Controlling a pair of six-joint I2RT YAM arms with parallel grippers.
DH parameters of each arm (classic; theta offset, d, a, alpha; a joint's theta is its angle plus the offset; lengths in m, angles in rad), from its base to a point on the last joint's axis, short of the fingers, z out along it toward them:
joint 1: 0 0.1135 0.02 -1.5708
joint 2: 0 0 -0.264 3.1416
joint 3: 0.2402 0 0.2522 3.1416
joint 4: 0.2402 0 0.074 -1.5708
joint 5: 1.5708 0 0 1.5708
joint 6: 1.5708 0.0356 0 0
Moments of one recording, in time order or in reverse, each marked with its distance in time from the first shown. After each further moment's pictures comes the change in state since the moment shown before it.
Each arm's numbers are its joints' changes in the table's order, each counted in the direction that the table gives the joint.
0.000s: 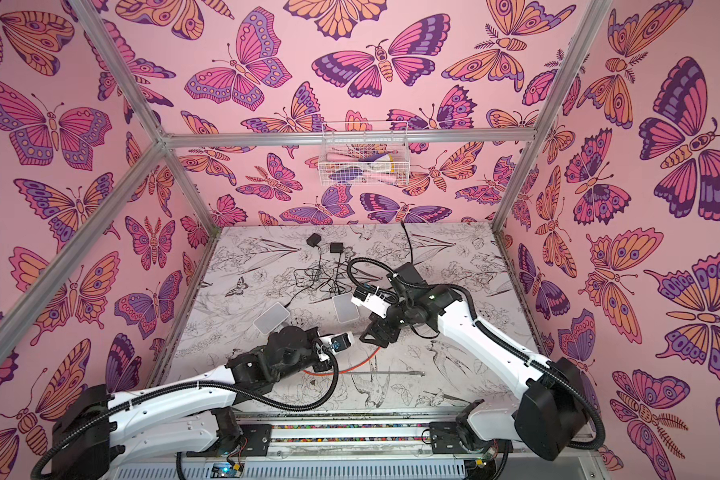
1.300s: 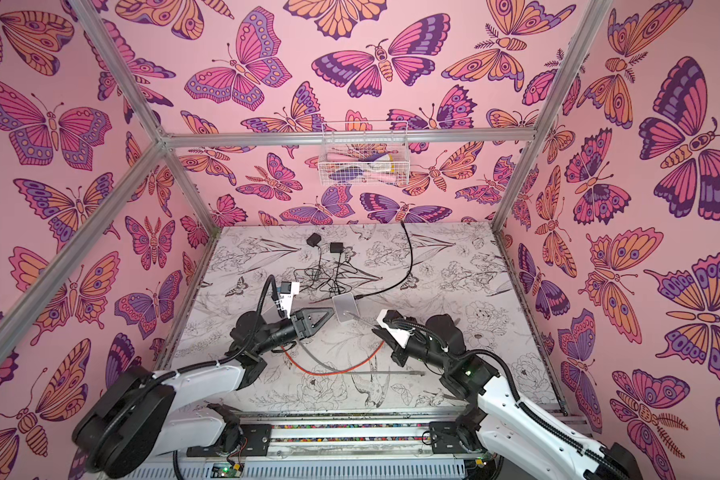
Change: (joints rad) left arm 0.473 0.256 -0.200 -0.965 0.739 -1.559; right arm 0.063 -0.583 -0.652 -0.842 0.198 0.164
